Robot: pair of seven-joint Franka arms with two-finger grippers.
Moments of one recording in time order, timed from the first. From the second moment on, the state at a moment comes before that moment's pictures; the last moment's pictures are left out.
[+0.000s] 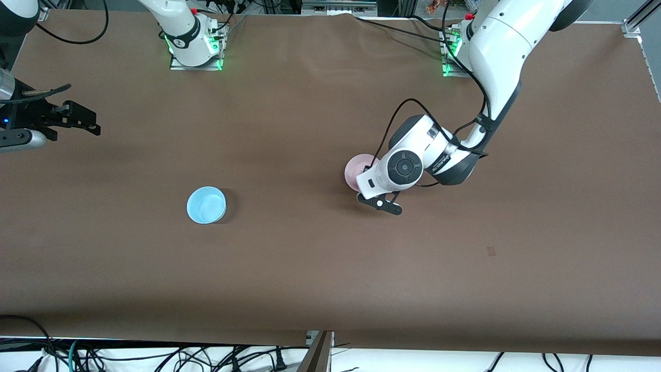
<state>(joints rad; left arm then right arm) -0.20 0.73 -0.44 -1.53 0.13 1.97 -0.31 -0.02 0.04 0.00 -1.63 0.02 1.60 -0.16</state>
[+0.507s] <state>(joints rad) -0.21 0.73 -0.43 -1.54 0.13 1.97 -0.32 -0.02 0.04 0.00 -1.63 0.02 1.60 -0.16</state>
